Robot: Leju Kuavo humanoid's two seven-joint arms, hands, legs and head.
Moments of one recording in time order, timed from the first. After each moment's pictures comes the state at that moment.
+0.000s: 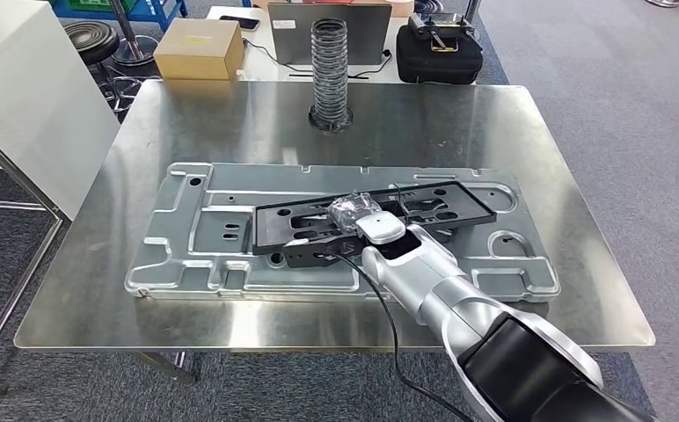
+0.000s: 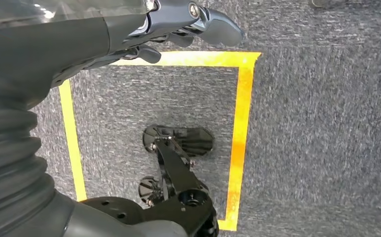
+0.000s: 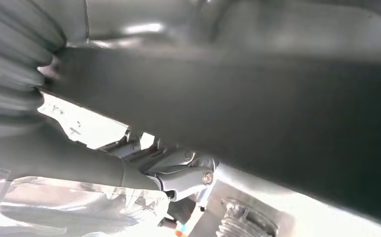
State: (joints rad) left arm -0.10 0.11 -1.30 -0.12 1.57 0.07 -0.50; right arm -0.99 0.19 0.80 -0.42 1.09 0.10 0.15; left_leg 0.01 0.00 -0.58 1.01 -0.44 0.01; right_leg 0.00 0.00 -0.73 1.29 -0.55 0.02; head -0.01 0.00
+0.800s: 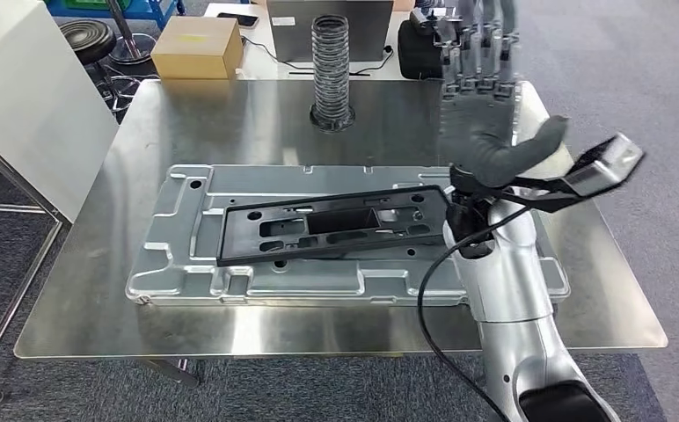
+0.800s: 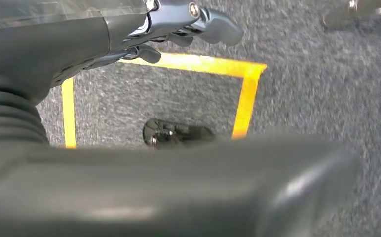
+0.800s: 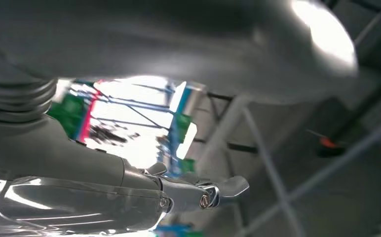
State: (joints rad) left arm -0.06 0.11 -1.18 -0.12 1.57 0.08 -0.53; right arm -0.70 0.08 0.15 -1.45 -0.22 0.31 -0.57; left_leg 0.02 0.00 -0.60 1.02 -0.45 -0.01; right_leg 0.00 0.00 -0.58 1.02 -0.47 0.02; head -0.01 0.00
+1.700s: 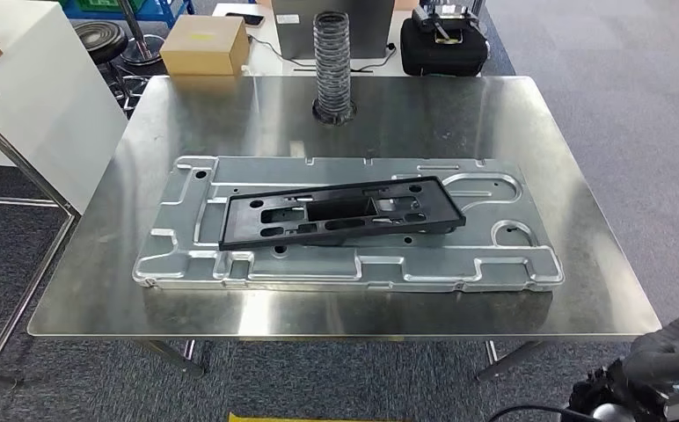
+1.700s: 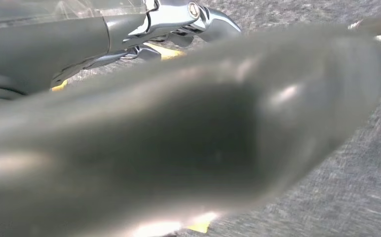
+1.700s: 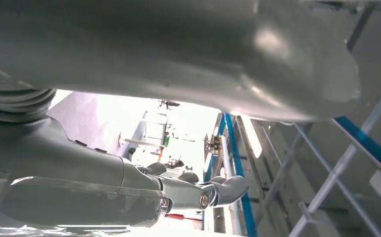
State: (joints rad) left arm -0.05 0.11 -1.07 -0.12 1.57 0.08 -0.56; right arm 0.14 0.01 -0.25 -1.97 0.10 -0.55 -0.69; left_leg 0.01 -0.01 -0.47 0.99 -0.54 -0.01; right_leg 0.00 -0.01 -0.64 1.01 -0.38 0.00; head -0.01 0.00
